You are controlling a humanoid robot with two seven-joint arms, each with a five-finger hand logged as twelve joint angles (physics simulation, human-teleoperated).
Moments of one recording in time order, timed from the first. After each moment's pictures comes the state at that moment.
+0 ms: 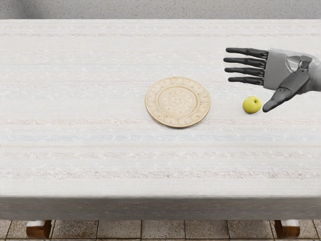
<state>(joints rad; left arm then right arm) -0.04 0.00 -0.16 -0.12 0.13 -0.07 0.18 0.93 -1.10 0.49 1.49 0.13 0.61 -0.21</state>
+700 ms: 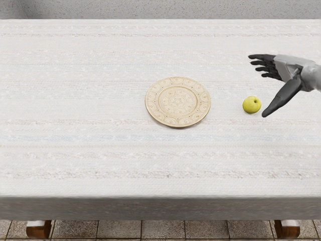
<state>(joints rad) -0.04 0.00 -0.16 -0.12 0.13 -0.07 0.18 0.94 -1.06 0.47 1.58 -0.53 0.13 -0.27</state>
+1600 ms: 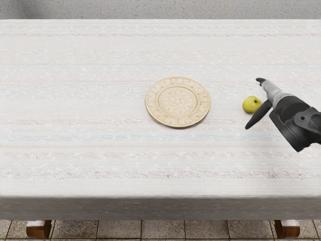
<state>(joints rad) -0.04 0.00 -0.16 -0.12 0.13 -0.07 0.18 1.15 -0.68 -0.05 1.45 -0.65 -0.61 -0.57</state>
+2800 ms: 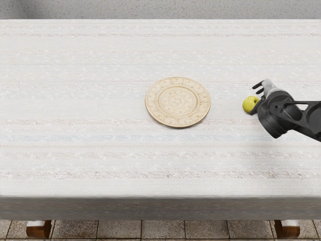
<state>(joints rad) -0.04 0.00 -0.16 -0.12 0.13 -0.07 0.18 1.23 -0.47 -0.22 1.12 -0.53 -0.61 -0.58</state>
